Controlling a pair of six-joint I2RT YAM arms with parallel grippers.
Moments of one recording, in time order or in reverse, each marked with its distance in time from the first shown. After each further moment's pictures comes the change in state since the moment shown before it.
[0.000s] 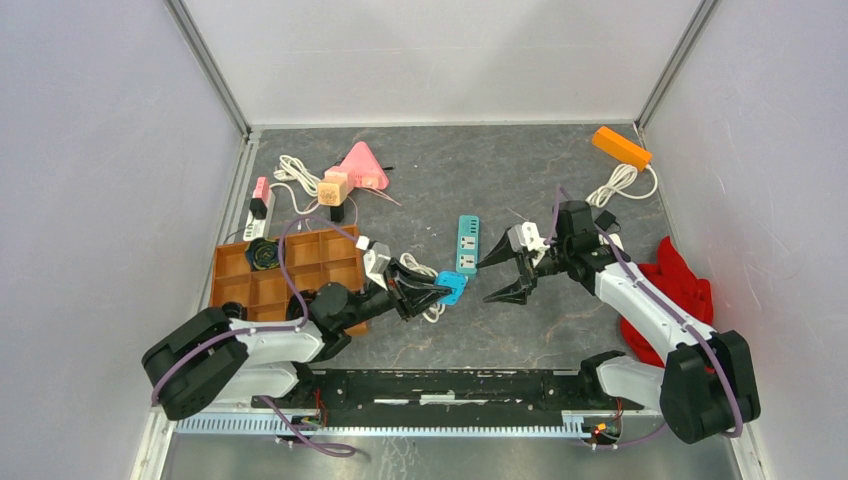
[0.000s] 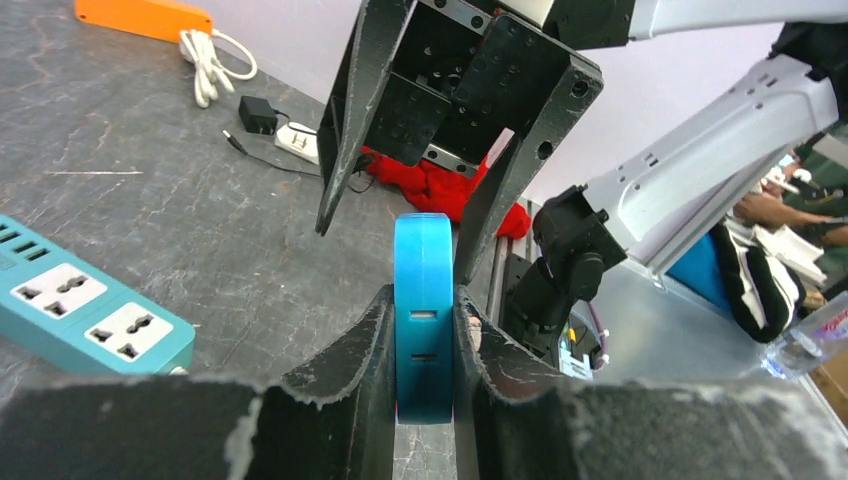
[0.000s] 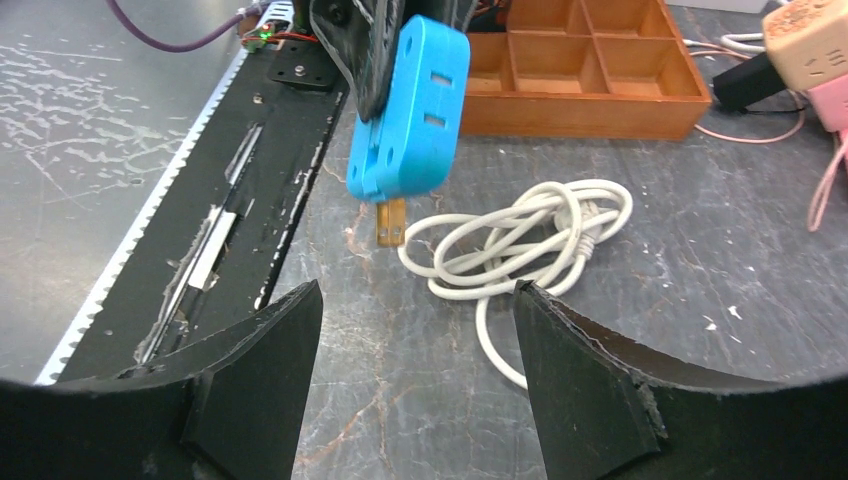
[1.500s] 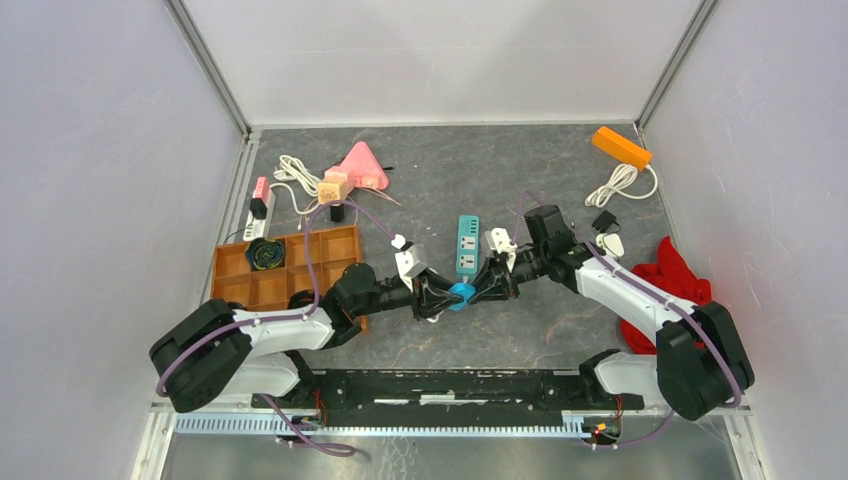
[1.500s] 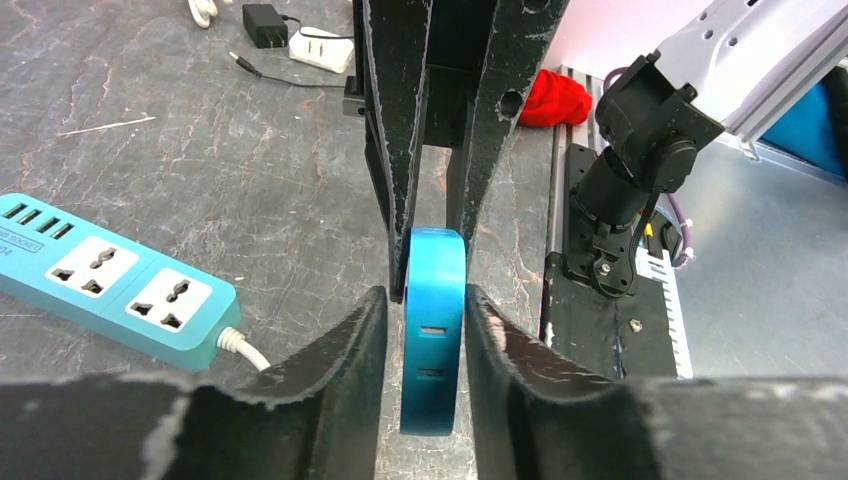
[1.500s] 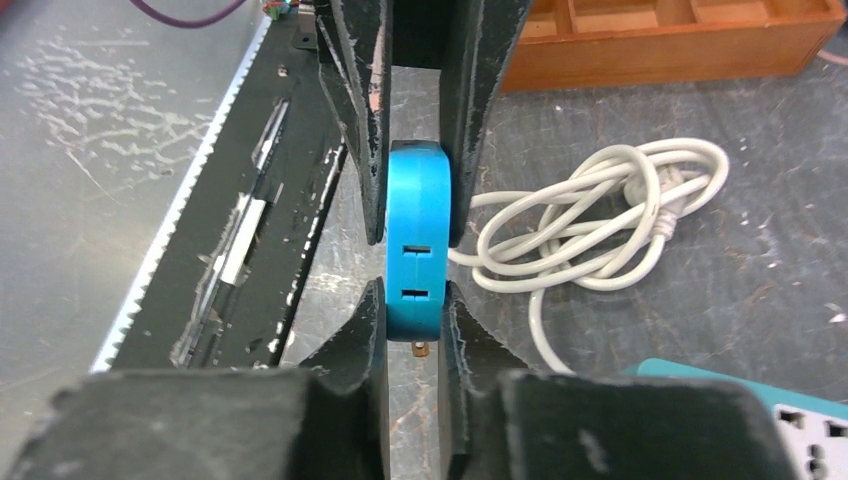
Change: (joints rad) left arm -0.005 0.036 0.141 -0.356 0.106 0.288; right arm 0.138 0.111 0.015 0.020 0.116 0.102
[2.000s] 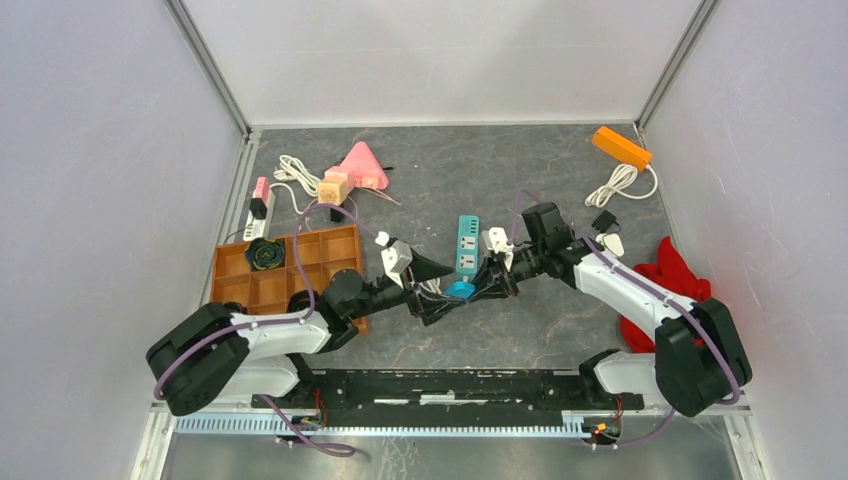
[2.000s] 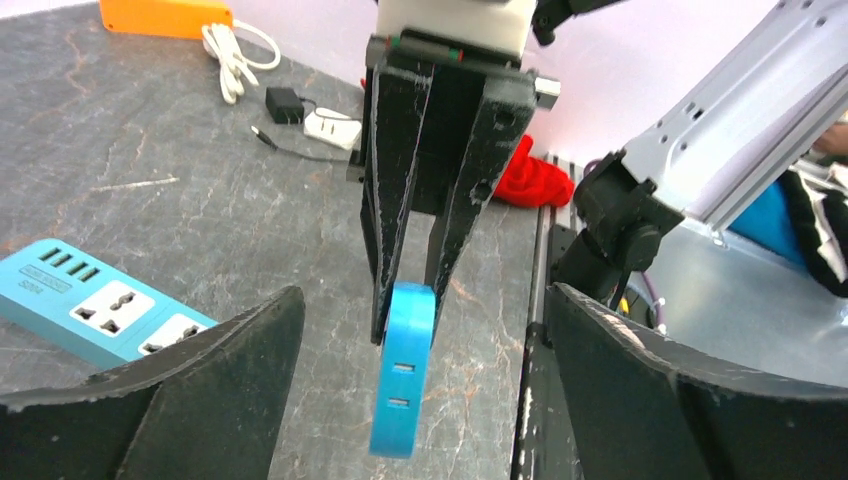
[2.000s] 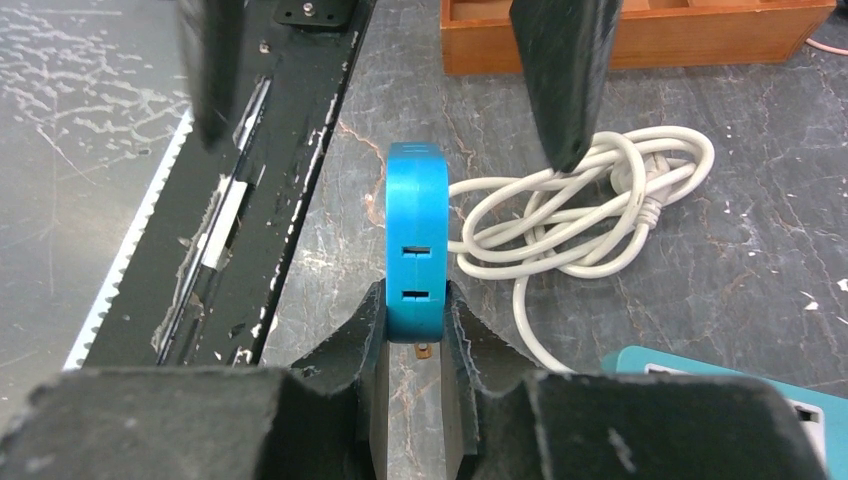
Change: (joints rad) left arm 0.002 -0.029 -0.045 0.171 -0.064 -0.112; right arm 0.005 0.019 0.041 -0.076 0.039 -0.075
